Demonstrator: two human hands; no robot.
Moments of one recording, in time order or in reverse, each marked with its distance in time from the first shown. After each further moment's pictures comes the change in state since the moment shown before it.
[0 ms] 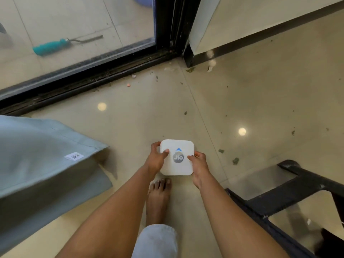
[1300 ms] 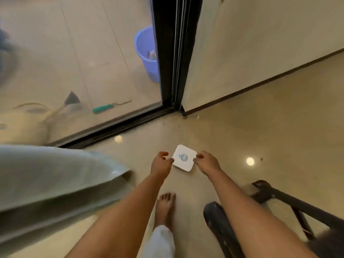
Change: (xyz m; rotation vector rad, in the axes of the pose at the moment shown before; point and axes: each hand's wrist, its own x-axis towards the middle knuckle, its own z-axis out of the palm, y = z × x) left_hand -0.218 0.156 -0.004 0.141 0.214 0.136; right_hand -0.213 -0.157 -0.082 -0.825 -0.015 -0.491
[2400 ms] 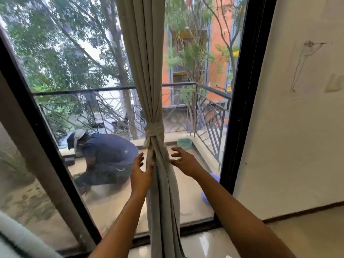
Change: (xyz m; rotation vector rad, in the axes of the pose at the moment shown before) left_hand -0.519 0.092 -0.475 -0.446 0.626 0.992; right_hand -0.612 -0.400 -0.074 0.037 0.141 -1.164
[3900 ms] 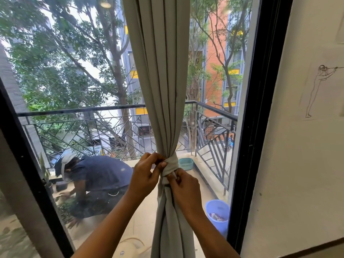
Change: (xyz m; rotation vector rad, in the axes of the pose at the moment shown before) left_hand 0.096 0.092 -0.008 0.250 -0.107 0.860; right_hand 0.033 -0.063 0.026 -0.032 0.562 -0.200
